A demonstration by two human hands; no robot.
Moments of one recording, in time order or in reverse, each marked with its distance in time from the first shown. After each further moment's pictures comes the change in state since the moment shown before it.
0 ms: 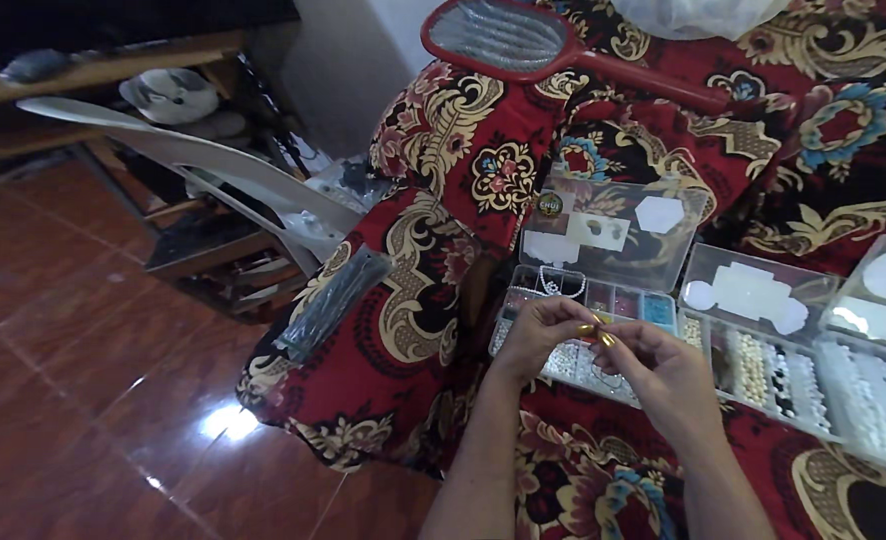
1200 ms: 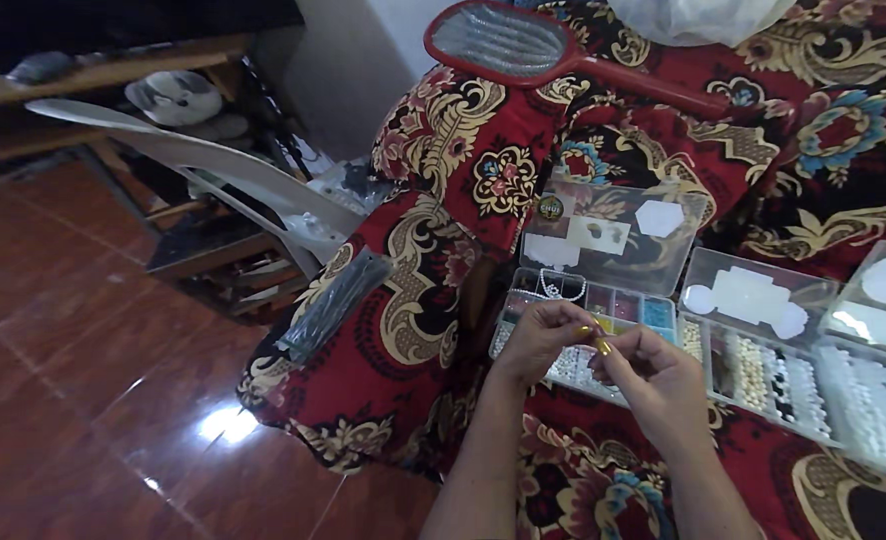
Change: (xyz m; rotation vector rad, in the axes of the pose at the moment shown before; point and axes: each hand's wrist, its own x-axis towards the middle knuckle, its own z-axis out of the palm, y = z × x) left_hand -0.001 0.002 0.006 -0.162 -0.008 -0.034; right_hand -0.003 0.003 0.010 0.088 0.044 -0.107
